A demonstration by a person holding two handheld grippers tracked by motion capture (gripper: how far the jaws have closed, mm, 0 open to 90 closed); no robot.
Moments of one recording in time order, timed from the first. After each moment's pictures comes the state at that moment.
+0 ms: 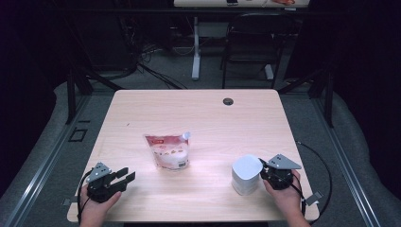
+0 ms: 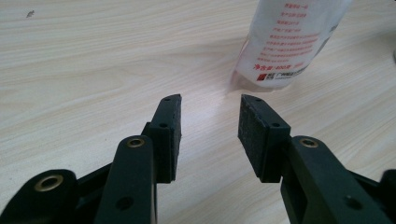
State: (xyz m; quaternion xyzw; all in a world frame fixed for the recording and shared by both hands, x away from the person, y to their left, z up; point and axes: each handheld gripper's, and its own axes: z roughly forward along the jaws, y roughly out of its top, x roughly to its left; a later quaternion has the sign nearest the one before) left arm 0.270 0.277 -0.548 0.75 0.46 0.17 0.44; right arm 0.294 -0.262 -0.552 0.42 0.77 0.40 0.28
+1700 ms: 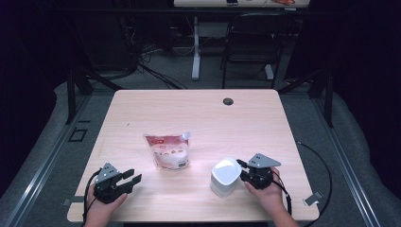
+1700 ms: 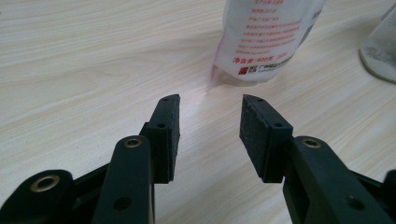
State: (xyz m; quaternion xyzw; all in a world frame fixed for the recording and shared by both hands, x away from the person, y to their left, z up) left arm 0.270 0.262 -0.552 0.77 0.44 0.16 0.43; right arm 0.303 -0.213 -0.556 0.36 0.79 0.44 0.22
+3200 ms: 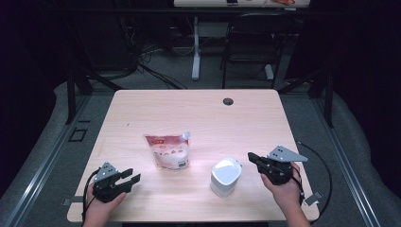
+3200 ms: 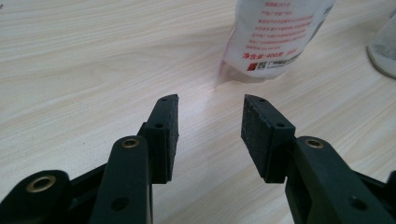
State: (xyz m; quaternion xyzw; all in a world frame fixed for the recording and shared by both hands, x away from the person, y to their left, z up) left arm 0.275 0.266 -0.555 0.77 0.44 0.16 0.43; right arm 0.289 -0.243 -0.495 0.38 0.76 0.48 0.23
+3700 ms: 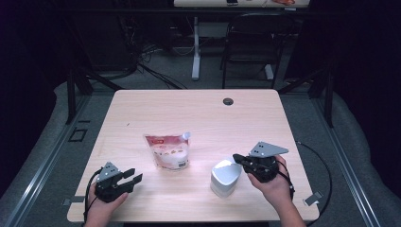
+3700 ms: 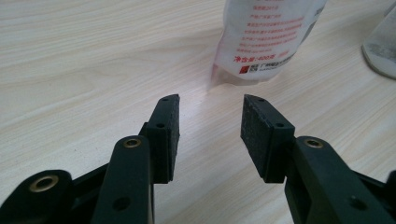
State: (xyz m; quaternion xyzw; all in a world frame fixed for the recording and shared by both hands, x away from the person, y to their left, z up) left arm 0.274 0.259 -0.553 0.78 0.43 0.16 0.43; right arm 0.292 -0.203 -0.475 0.34 0.81 0.44 0.19
